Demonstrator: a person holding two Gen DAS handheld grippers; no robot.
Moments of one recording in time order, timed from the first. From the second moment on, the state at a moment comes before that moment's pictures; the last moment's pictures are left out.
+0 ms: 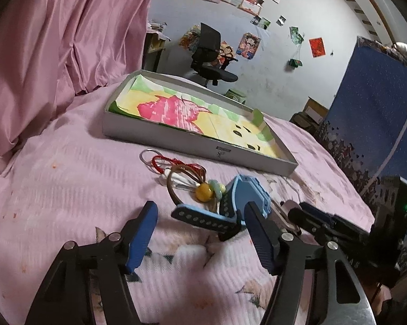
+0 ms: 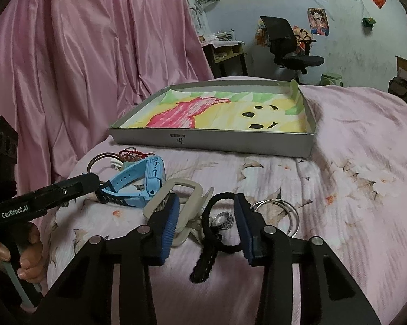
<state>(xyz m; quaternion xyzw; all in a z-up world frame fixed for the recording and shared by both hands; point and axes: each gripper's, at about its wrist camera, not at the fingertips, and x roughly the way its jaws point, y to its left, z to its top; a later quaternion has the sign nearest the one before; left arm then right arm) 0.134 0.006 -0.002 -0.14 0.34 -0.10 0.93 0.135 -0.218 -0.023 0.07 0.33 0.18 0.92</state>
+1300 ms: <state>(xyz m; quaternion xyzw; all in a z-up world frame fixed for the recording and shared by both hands) 0.138 0.009 0.063 -0.11 0.30 -0.12 0.94 0.112 -0.218 0.013 0.07 0.26 0.21 0.94</state>
